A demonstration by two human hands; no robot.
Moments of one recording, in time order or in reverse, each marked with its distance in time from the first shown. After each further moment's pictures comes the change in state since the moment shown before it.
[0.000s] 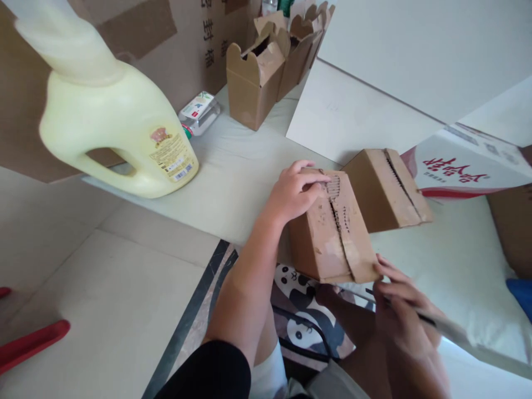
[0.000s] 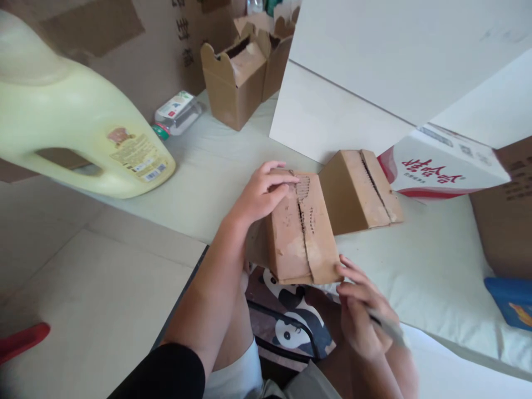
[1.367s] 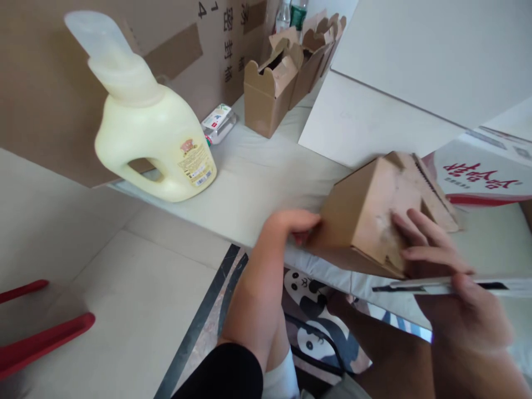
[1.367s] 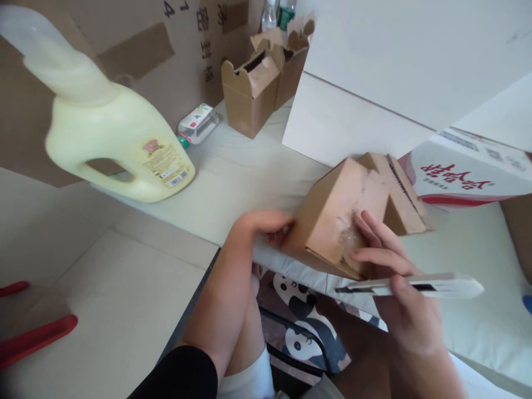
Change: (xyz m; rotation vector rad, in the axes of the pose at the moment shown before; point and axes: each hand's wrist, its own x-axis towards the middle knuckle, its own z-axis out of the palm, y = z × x) left_hand -0.016 -0.029 0.006 -0.167 -0.540 -0.511; right_hand 0.075 -0.031 0.006 0.235 -0.247 0.085
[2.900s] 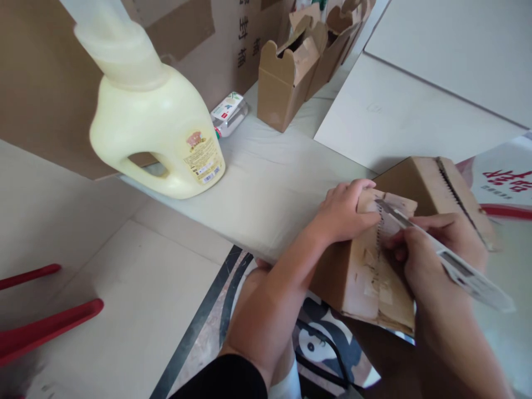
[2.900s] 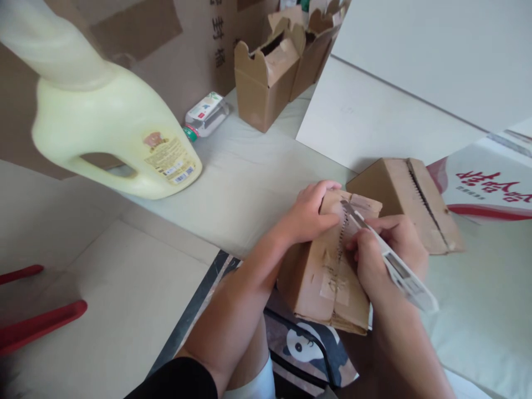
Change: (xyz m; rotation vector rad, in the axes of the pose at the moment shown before) left_hand 0.006 0.042 0.021 0.008 0.349 0.371; right_hand 0.055 0.002 0.065 -0.462 0.499 0.384
